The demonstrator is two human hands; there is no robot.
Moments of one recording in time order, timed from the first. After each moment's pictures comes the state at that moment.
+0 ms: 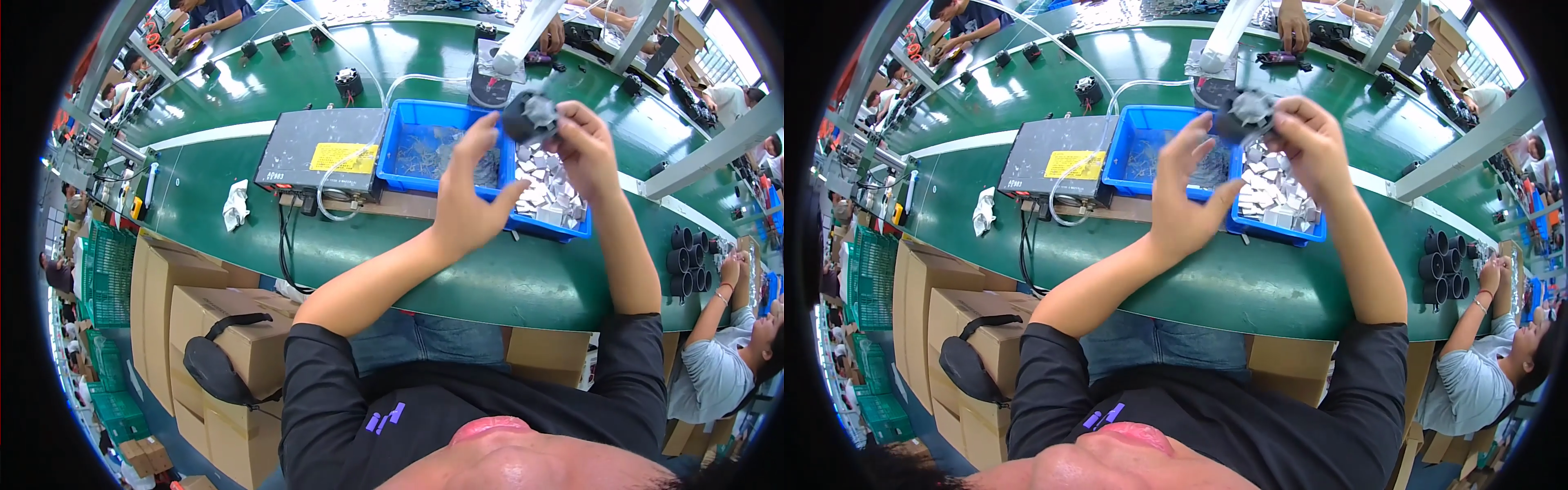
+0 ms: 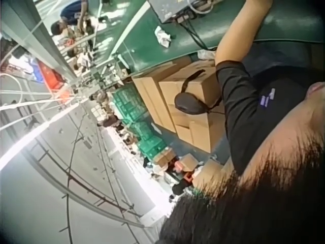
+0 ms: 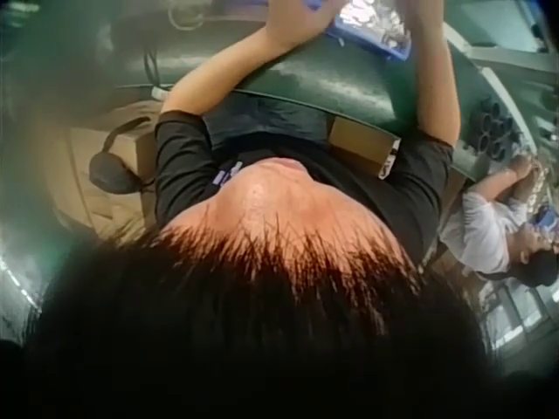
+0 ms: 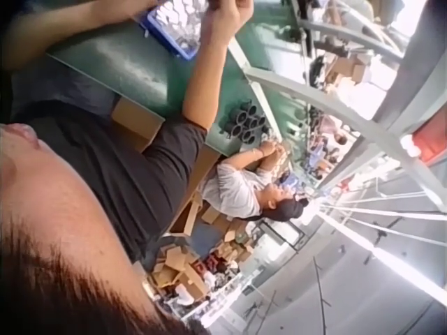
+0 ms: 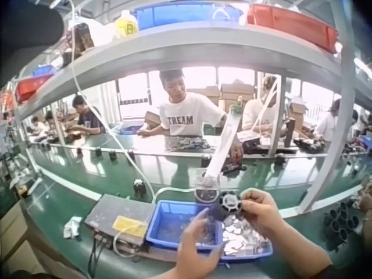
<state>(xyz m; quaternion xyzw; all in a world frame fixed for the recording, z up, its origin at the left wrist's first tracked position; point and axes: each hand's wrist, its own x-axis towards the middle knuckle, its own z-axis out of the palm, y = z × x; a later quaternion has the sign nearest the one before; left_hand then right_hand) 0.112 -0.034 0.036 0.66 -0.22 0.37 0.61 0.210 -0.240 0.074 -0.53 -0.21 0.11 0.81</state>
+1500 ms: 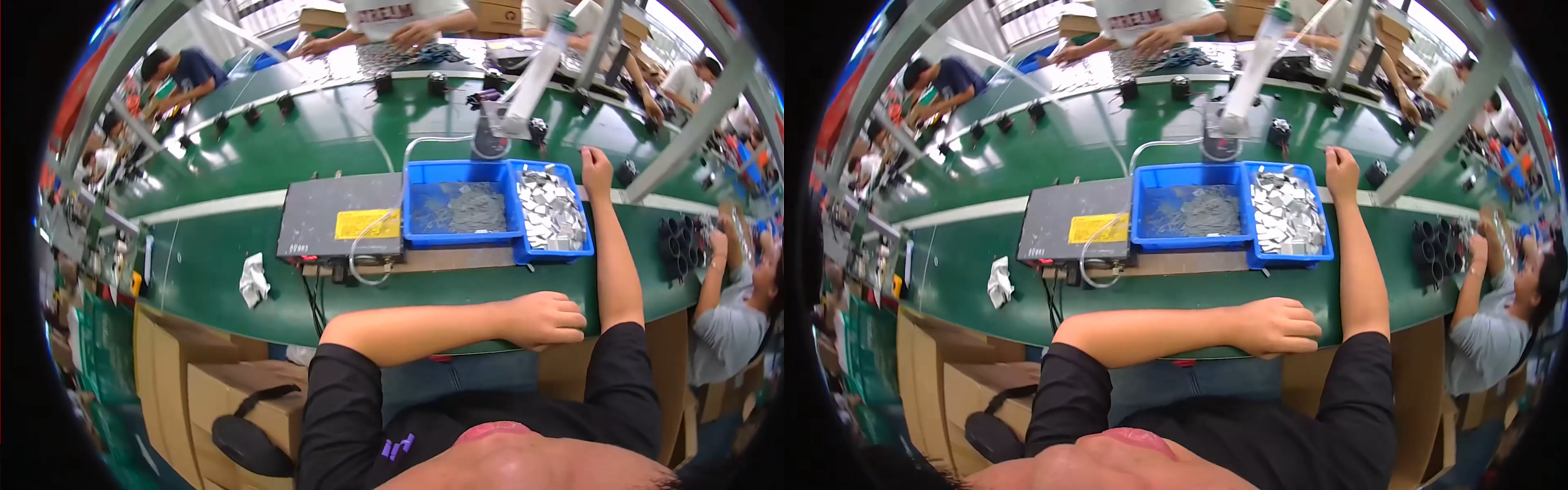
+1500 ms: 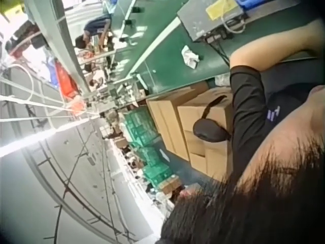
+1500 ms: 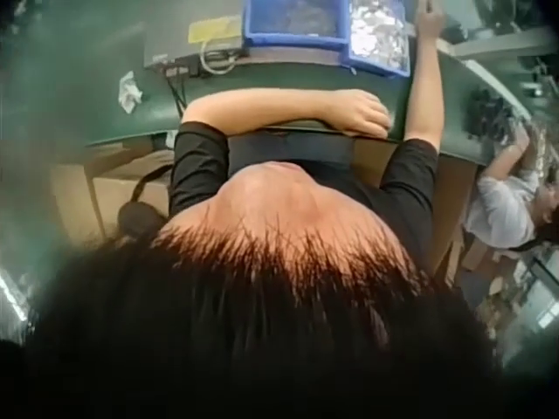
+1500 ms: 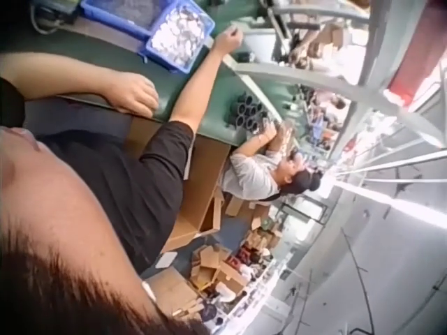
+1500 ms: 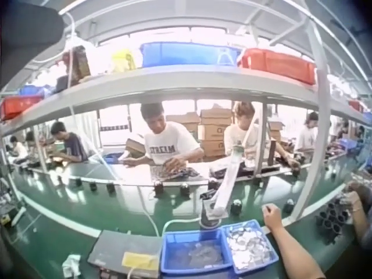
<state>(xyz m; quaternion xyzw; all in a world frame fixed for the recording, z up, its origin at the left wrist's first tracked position) 0.063 -0.069 -0.015 0.56 -0.71 0.19 0.40 0.305 -0.359 -0.037 -0.86 0.02 -0.37 0.36</state>
